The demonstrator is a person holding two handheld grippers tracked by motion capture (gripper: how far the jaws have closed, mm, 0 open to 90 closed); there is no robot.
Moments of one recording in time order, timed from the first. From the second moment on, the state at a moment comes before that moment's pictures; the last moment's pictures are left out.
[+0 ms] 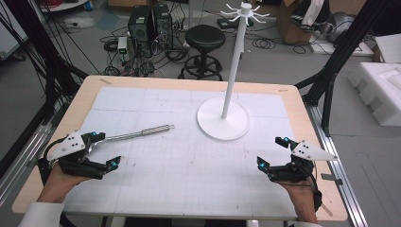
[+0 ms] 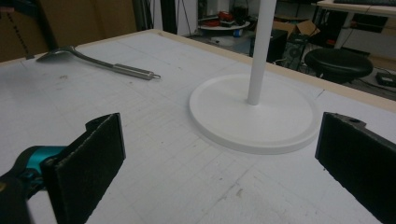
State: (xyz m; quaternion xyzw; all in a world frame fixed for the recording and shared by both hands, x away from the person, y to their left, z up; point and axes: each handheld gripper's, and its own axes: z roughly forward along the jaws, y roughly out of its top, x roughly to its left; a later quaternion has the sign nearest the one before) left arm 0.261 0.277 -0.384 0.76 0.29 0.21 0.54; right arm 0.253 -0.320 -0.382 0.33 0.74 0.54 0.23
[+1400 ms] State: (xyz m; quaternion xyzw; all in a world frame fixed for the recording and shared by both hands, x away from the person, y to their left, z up) left arm 0.310 0.316 -0.334 0.80 0.25 0.20 0.50; right arm 0.252 -0.319 -0.387 0.33 0.75 0.53 0.22
